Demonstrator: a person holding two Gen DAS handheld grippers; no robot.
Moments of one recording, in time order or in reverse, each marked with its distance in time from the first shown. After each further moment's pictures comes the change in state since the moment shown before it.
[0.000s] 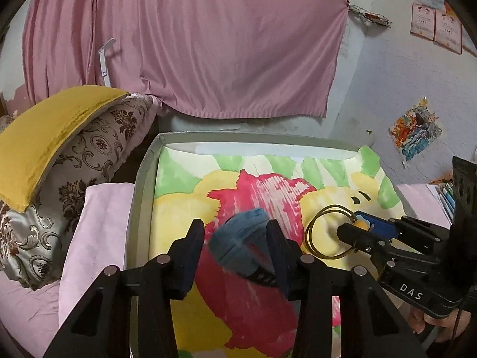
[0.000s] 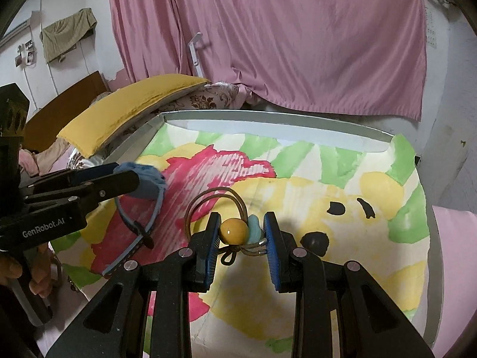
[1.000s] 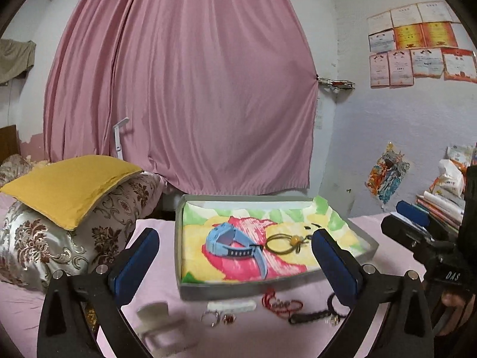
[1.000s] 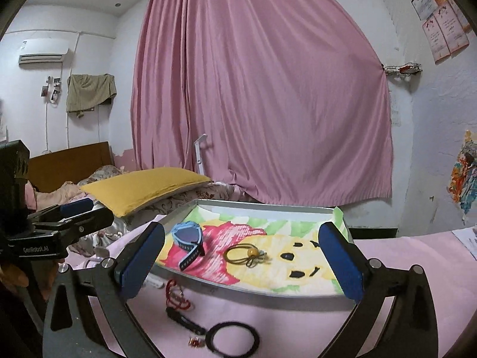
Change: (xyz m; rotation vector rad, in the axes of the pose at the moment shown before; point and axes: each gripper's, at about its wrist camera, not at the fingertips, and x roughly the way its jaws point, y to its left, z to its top) left arm -0.157 -0.011 -0.089 0.054 -0.444 -0.014; right arm -0.180 0.034 -0.079 -0.070 -0.537 -0.072
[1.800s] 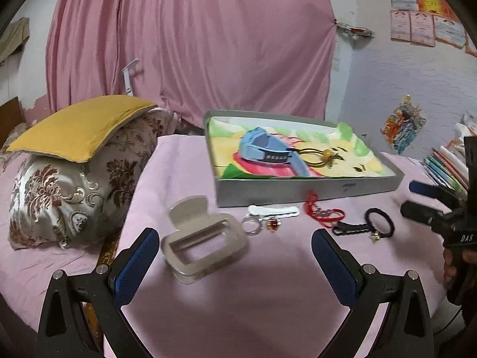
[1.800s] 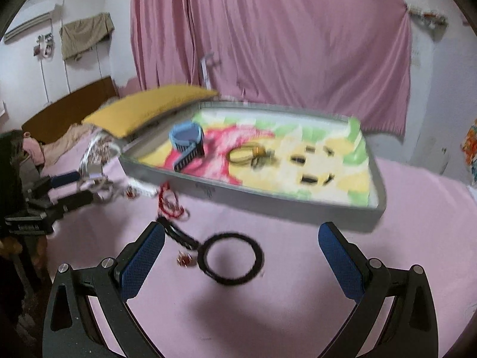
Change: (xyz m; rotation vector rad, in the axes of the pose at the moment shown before) left arm 0.014 0.038 -0.057 -0.012 0.319 0.068; right arm 0.039 -0.017 -0.050 -0.007 0.470 0.050
